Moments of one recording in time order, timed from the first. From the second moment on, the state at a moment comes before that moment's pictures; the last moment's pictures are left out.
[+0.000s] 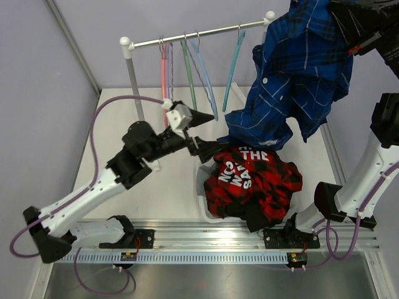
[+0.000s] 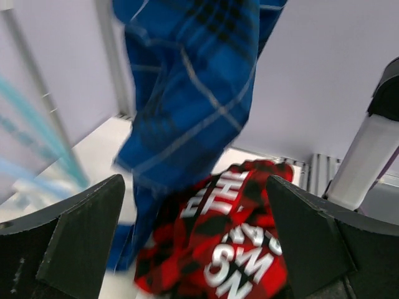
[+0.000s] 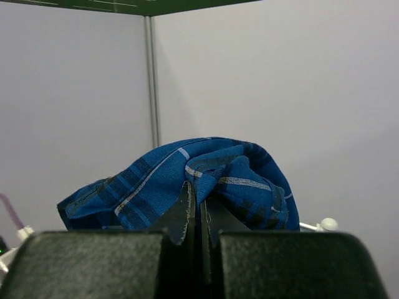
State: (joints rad) left arm -0.86 1.03 1.08 0.13 0.32 -0.08; right arm -0.23 1.59 2.75 -0.37 -0.84 0.60
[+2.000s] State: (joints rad) left arm -1.04 1.54 2.05 0.28 0.37 -0.12; right arm -0.25 1.43 2.36 -0.33 -1.03 0.63
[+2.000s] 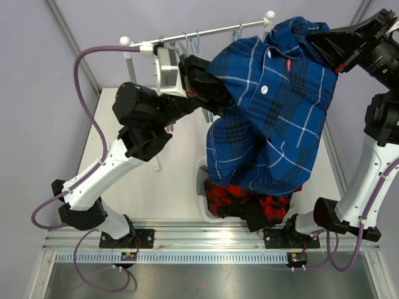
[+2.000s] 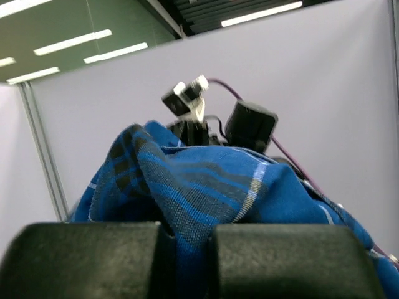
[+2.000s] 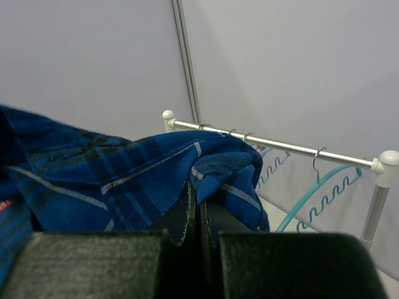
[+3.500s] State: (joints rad) left arm -1.03 1.22 0.93 0.36 0.10 -0.22; right arm -0.04 1.20 1.50 -0.18 -1.21 0.81
